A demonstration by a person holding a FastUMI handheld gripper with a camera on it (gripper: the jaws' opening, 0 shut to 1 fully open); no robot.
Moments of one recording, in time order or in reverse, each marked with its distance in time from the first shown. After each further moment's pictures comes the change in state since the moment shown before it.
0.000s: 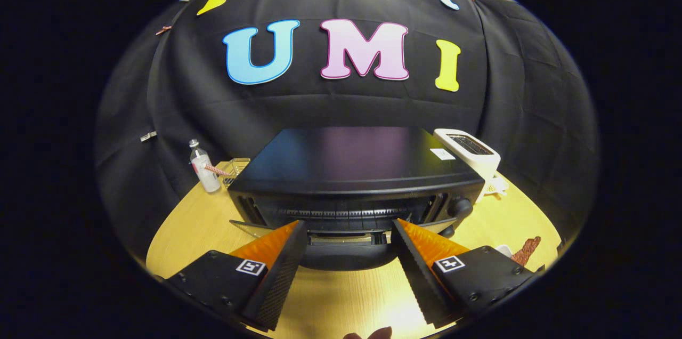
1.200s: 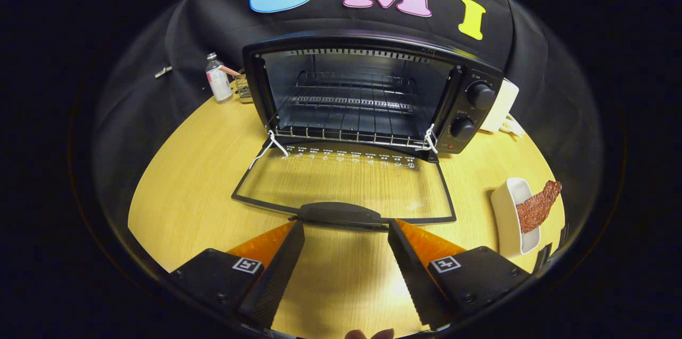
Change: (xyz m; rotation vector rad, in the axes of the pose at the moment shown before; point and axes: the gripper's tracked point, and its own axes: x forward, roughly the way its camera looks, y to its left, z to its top) arm -0.048 -0.015 -0.137 -0.108 0.349 0.116
